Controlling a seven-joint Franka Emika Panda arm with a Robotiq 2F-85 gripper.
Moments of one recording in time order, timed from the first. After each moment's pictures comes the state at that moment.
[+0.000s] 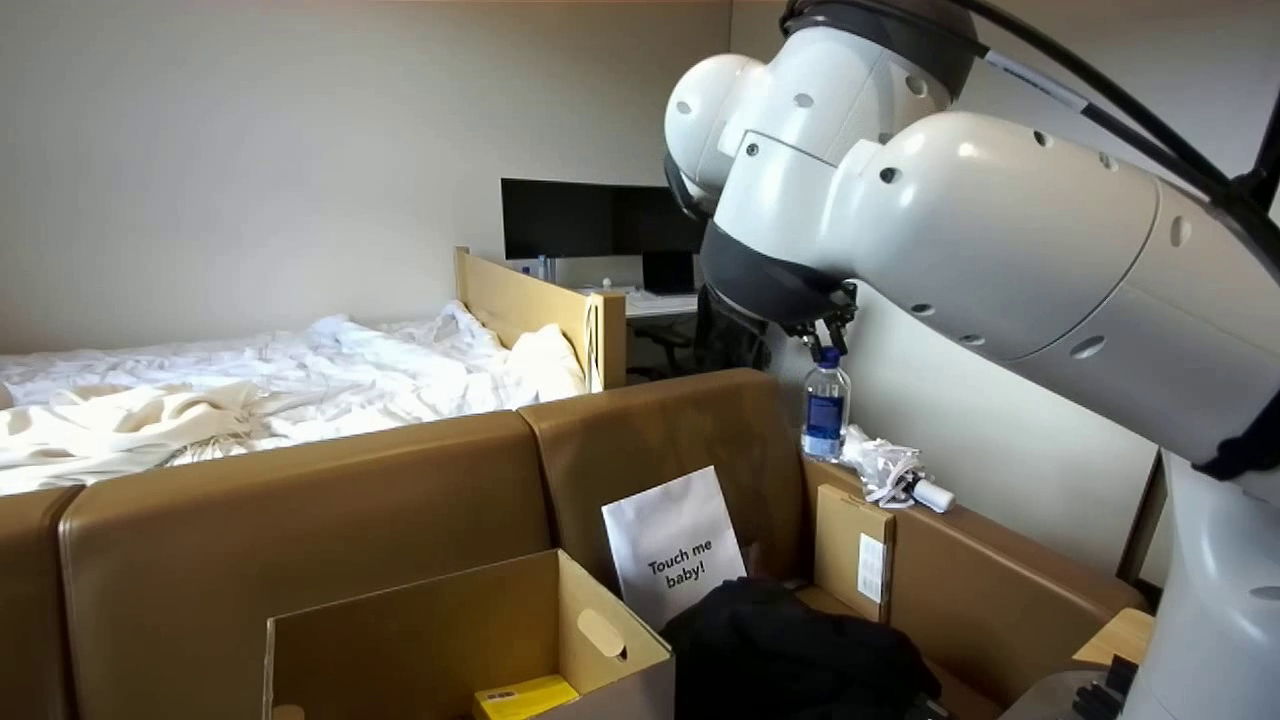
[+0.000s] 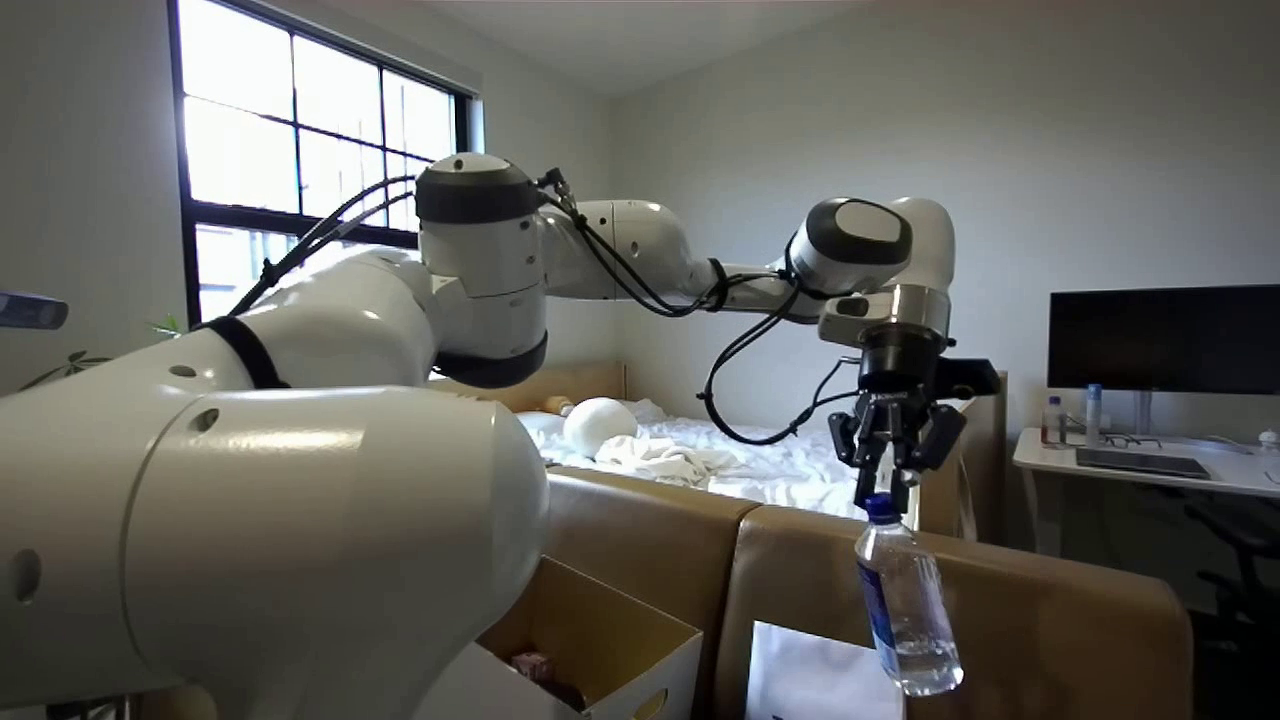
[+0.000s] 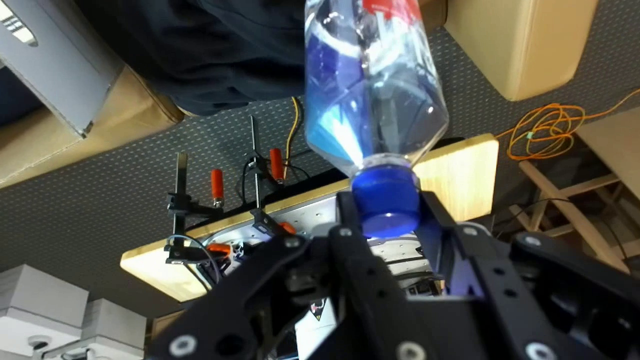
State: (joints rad) arm 0.85 1.15 -1.64 -1.70 0.72 1.22 2.59
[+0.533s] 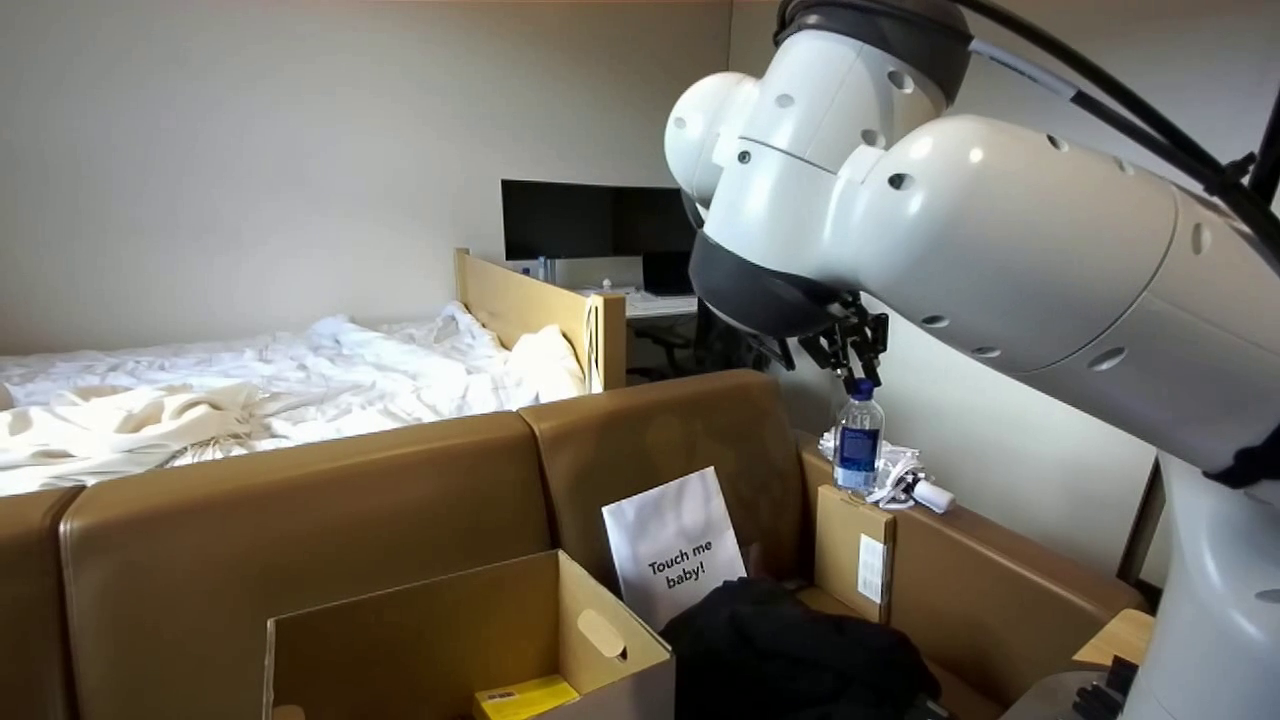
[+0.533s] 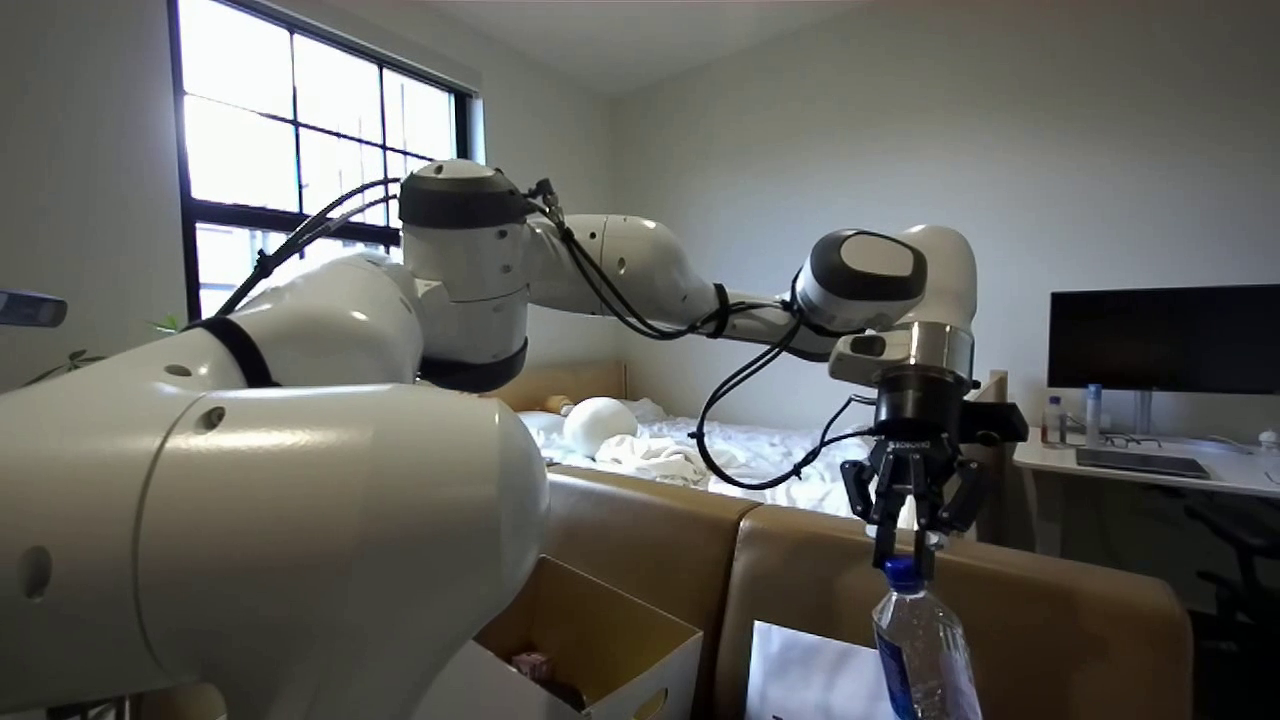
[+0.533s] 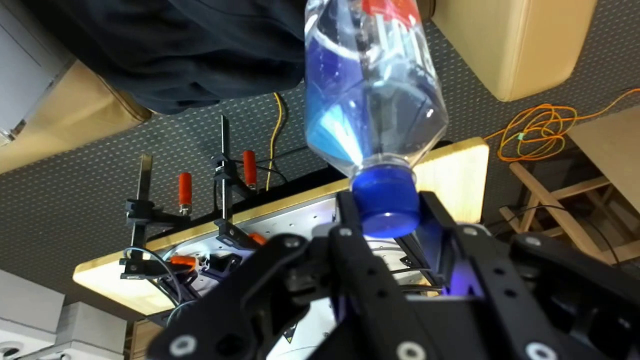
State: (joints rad) arm 0.91 1.16 -1.62 -1.89 0.70 1.35 2.51
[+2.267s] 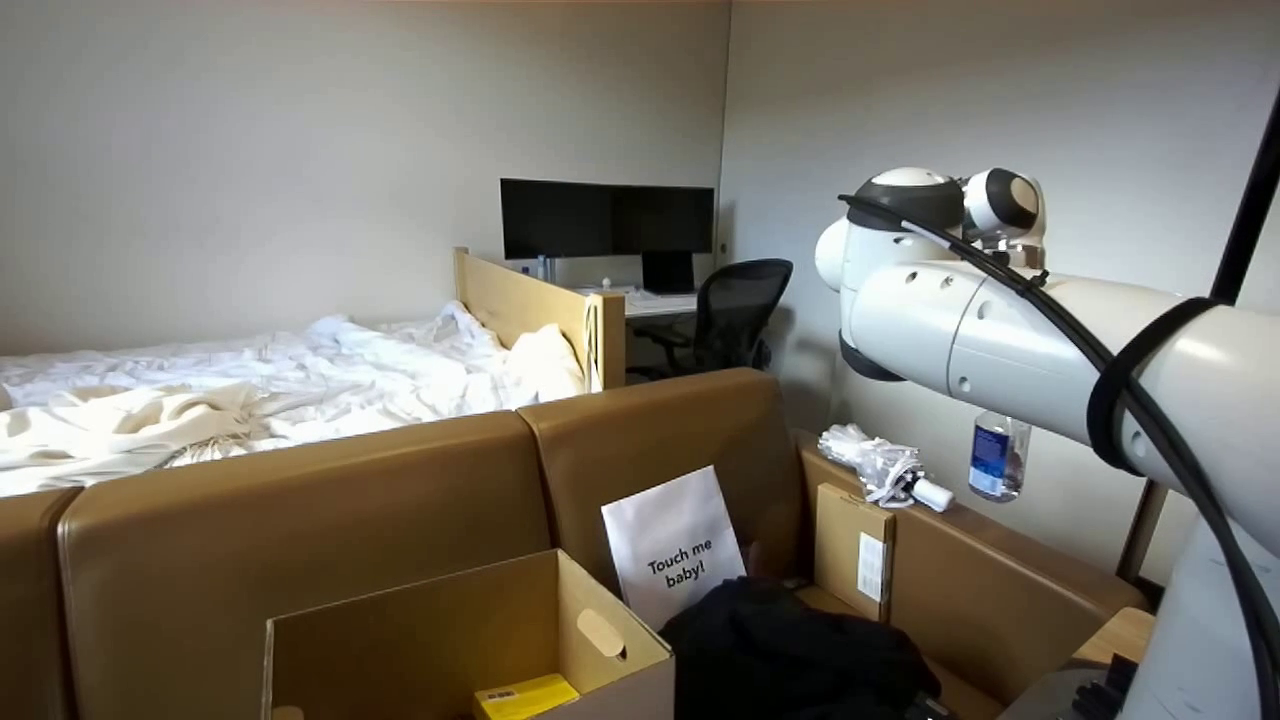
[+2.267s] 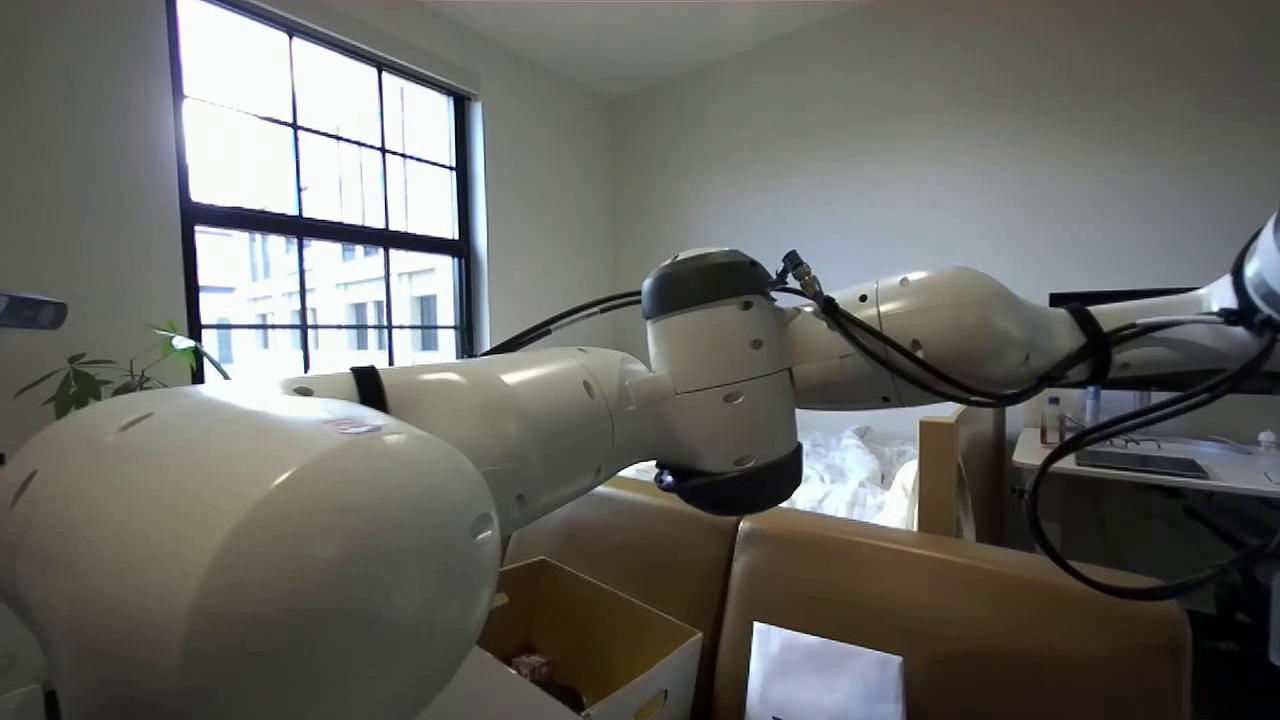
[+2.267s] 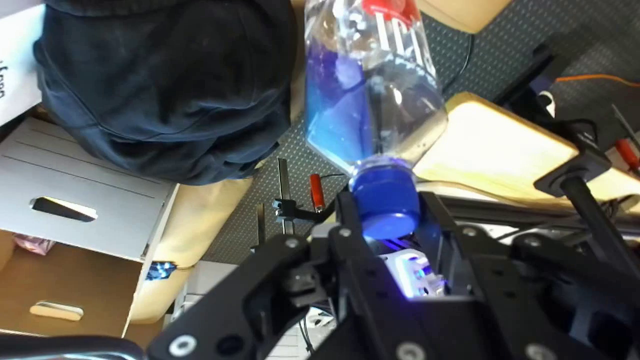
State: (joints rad) arm 0.08 1.50 -1.76 -1.57 1.11 0.93 2.61
